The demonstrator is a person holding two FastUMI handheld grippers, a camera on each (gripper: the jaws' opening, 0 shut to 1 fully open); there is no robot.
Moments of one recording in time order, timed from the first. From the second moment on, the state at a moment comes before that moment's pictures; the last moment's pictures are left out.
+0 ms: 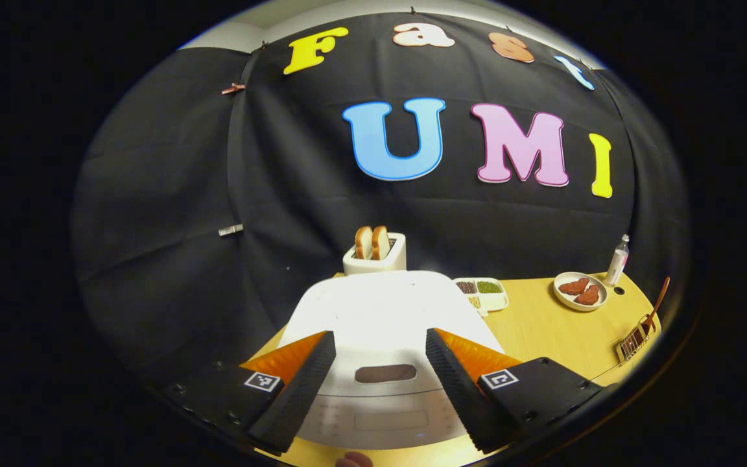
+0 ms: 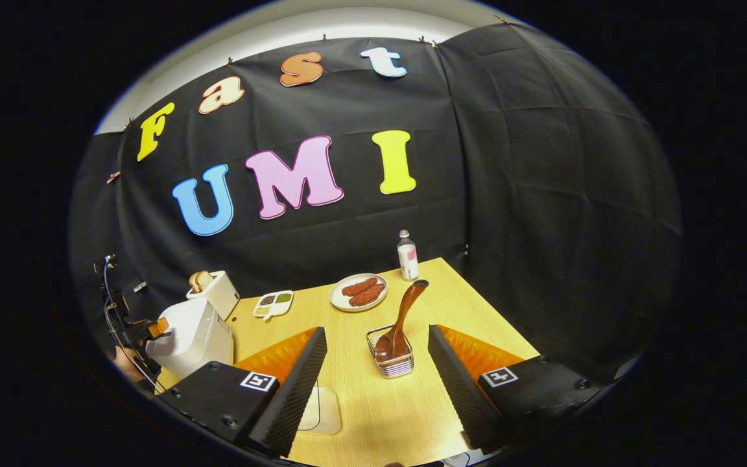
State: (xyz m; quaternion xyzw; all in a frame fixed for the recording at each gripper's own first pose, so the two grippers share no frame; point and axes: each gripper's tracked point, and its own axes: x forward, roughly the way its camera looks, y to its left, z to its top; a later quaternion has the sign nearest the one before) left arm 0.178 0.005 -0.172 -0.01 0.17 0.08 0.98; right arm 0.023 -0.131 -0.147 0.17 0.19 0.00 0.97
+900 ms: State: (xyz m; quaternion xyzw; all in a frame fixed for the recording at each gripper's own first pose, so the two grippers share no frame) left arm 0.089 -0.041 -0.038 -0.03 0.05 -0.02 1.00; right arm 0.035 -0.069 -0.038 0.05 0.05 0.04 1.00
